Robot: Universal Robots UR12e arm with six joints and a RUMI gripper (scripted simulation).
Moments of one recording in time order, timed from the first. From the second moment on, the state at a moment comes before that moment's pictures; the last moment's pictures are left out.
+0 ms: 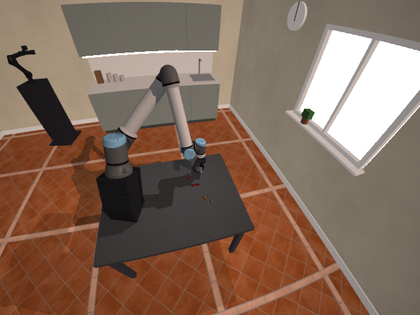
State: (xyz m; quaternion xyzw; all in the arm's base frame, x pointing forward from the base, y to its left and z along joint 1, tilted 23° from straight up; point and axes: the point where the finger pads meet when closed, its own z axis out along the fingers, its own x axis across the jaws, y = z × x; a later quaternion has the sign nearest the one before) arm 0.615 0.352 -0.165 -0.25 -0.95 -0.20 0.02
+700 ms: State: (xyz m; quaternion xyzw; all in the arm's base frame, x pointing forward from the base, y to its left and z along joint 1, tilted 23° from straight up) arm 0.616 0.356 -0.173 -0.25 -0.95 -0.20 0.02
